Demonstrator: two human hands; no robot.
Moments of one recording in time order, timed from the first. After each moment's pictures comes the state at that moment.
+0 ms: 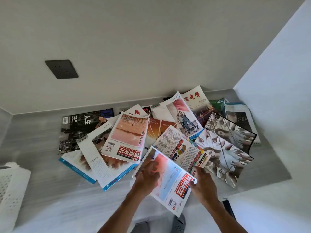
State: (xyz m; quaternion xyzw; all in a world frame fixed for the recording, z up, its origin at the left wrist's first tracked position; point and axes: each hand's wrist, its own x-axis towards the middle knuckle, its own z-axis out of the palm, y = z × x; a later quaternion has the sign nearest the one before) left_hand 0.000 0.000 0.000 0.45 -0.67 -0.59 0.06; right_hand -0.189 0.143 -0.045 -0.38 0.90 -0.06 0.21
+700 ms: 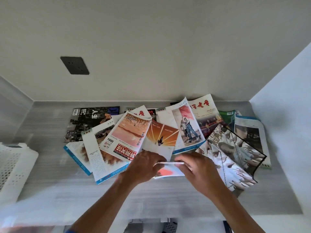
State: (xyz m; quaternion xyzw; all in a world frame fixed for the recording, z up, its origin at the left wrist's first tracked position) left_hand -0.056 -0.029 0.050 0.36 -0.89 -0.26 0.07; right_hand -0.241 0.078 0.105 -0.69 0.66 -0.26 0.11
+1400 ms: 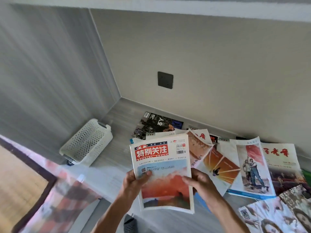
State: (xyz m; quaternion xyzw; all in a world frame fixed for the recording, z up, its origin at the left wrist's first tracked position) left_hand 0.137 0.015 0.058 0.57 -0.33 -0.61 0.44; right_hand -0.117 -0.008 0.056 -0.46 0.56 -0.27 0.64
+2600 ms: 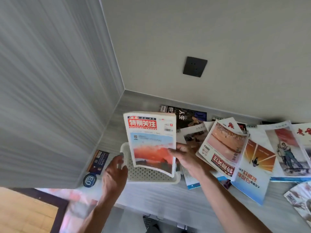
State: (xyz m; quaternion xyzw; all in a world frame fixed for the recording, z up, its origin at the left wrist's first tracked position) left_hand 0.411 -0.098 -0.005 0.72 -0.59 -0.27 0.25; right_hand 0.141 -0.137 0.012 -0.42 0.57 -0.33 0.63
